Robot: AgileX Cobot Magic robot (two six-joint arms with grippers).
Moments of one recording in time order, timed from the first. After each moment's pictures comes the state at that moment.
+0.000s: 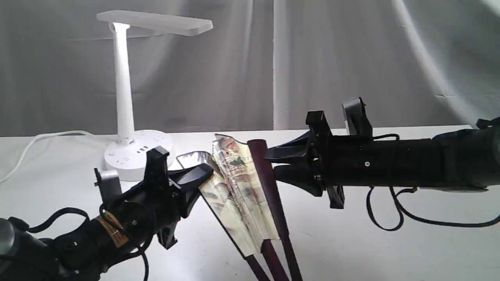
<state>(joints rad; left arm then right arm) -0.37 2.05 -0.72 0.37 -1.21 -1.66 0.14 2.02 -1.14 1.74 1.06 -0.96</state>
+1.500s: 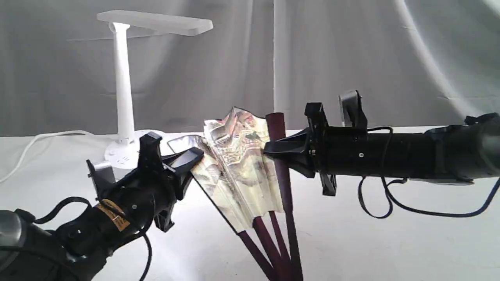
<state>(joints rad) -0.36 2.06 -0.77 0.24 -1.20 -1.64 0.14 2.09 -1.23 1.77 1.09 -0.98</state>
